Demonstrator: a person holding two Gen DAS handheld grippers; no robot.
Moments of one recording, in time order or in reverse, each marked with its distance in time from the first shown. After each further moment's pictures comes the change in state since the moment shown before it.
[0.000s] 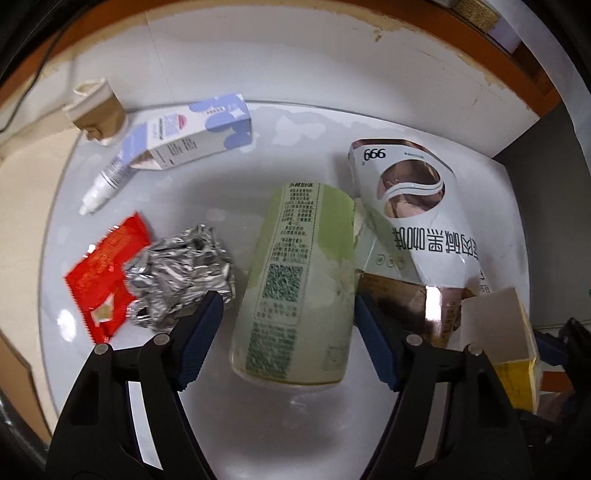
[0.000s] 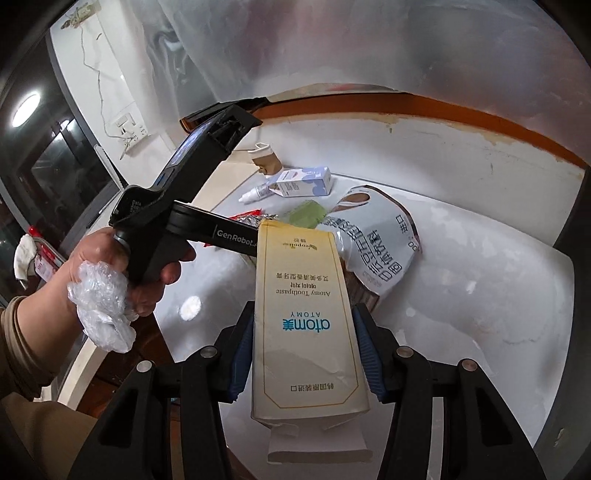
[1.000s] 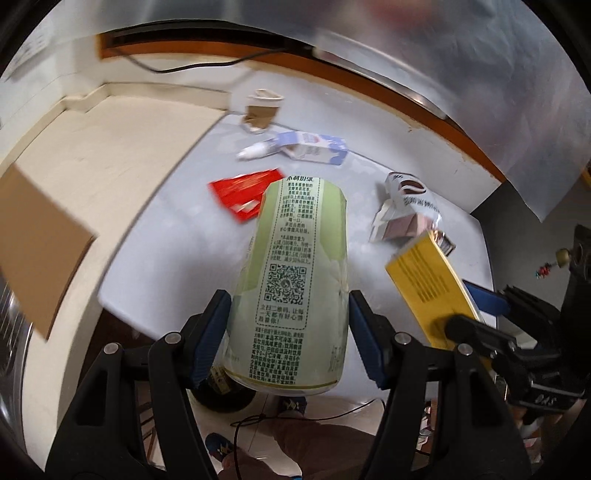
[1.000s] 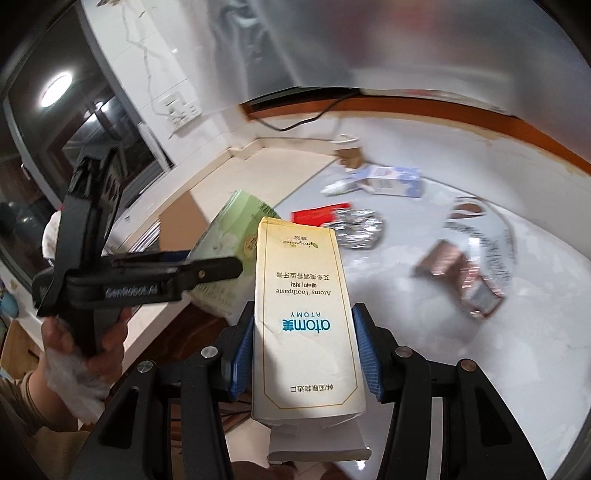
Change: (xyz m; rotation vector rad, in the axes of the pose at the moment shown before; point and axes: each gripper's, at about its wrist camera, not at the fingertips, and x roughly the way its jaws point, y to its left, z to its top) left arm -0.156 0.080 -0.188 -0.268 -0.326 -0.001; right arm 0.000 0.120 -0.001 -0.088 0.034 0.141
